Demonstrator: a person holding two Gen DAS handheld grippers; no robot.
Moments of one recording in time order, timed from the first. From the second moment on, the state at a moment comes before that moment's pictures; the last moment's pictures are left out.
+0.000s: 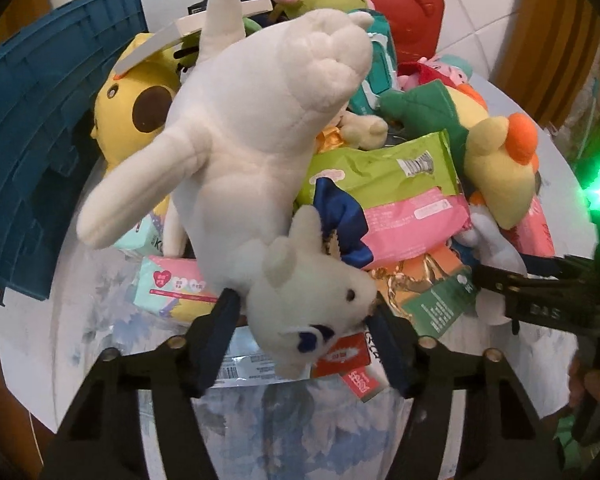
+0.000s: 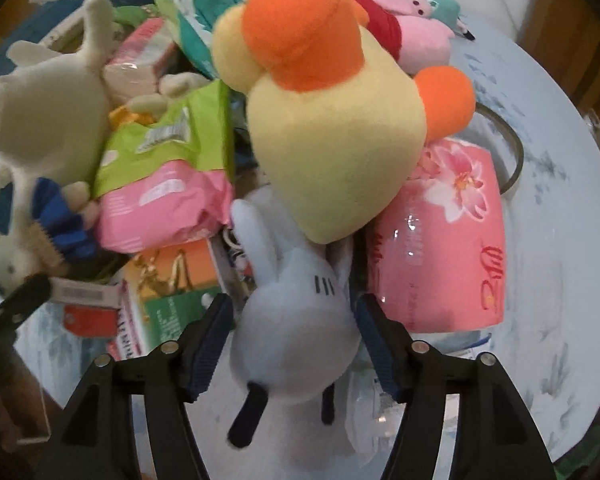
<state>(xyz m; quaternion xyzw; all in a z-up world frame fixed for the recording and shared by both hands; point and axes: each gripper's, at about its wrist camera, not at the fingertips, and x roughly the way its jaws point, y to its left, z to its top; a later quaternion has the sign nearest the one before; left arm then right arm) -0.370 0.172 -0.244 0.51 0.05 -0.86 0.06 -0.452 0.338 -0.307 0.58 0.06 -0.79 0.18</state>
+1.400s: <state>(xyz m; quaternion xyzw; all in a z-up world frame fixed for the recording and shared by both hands) -0.315 0.182 -0.175 0.45 0.03 -0.89 0.02 -0.373 0.328 -0.188 0.49 0.02 -0.84 0.24</state>
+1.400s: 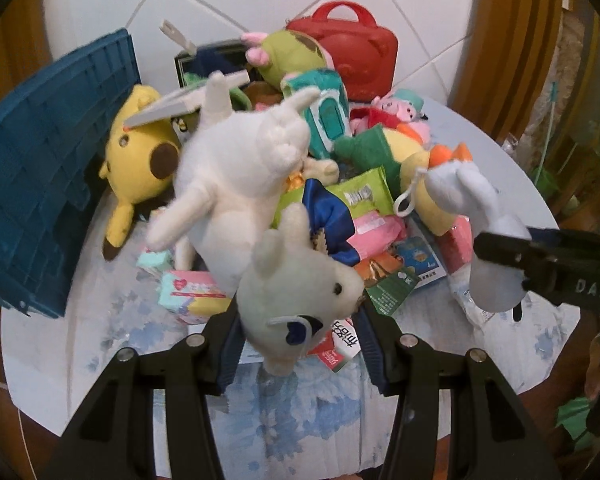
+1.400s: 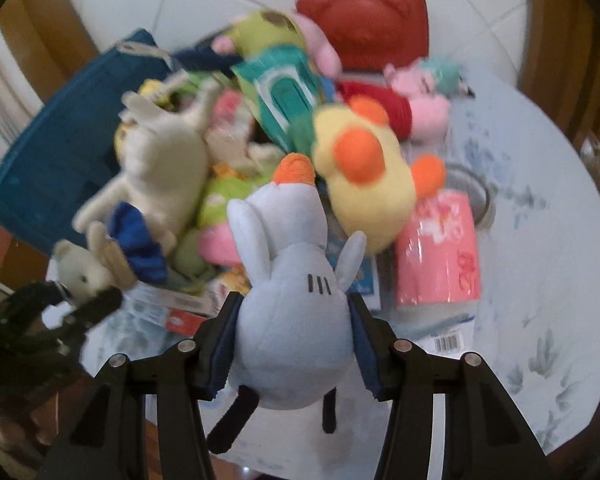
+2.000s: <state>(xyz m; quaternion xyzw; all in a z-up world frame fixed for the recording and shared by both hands) -0.277 0.132 -0.112 0.38 0.03 -0.92 0.05 -0.328 0.261 -0.105 0.40 0.06 -0.87 0.27</state>
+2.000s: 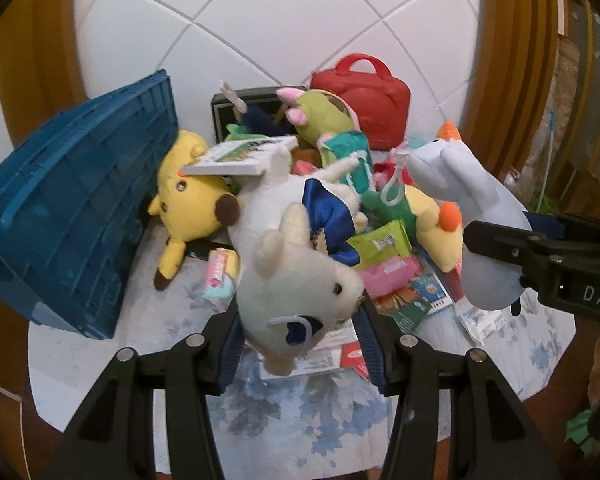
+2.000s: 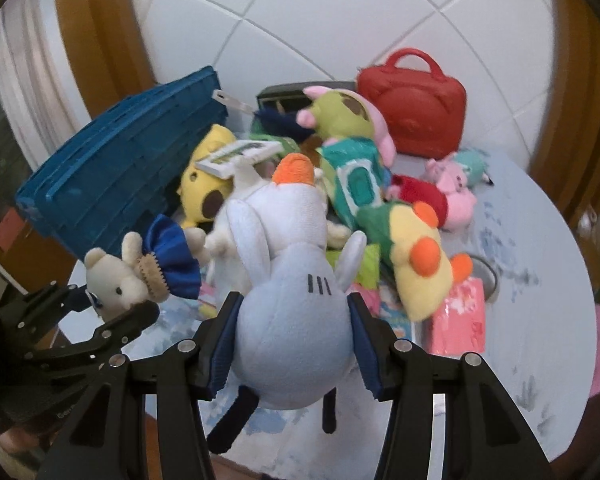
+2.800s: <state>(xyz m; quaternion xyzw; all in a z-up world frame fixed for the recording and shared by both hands) -0.262 -0.013 -0.028 0.32 0.05 -0.92 0.23 -0.360 0.100 -0.039 0.33 0.10 -0.83 0.43</state>
